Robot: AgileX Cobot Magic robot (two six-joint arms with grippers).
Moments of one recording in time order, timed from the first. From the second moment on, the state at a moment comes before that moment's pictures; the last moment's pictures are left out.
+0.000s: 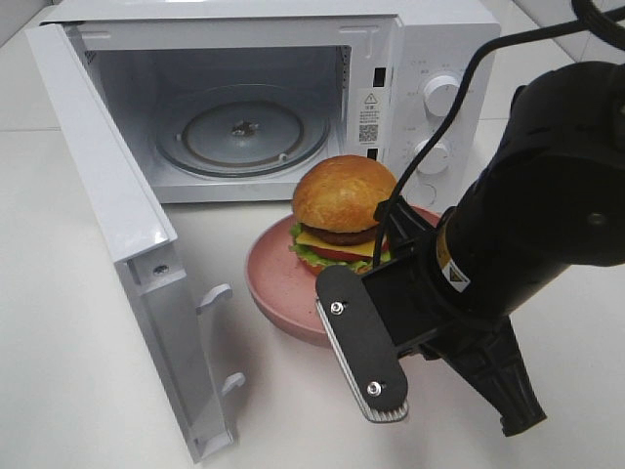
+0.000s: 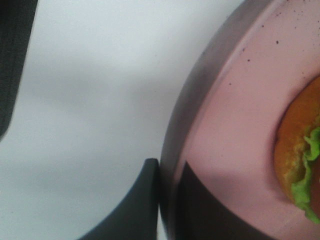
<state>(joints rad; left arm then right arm) -0.01 0.00 -0.51 -0.08 1.05 0.06 0.89 1.53 -0.81 -0.34 0.64 -0.90</state>
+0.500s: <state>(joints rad) -0.01 0.00 -0.51 -0.08 1.05 0.06 0.80 1.54 -0.81 -0.29 0.35 -1.12</state>
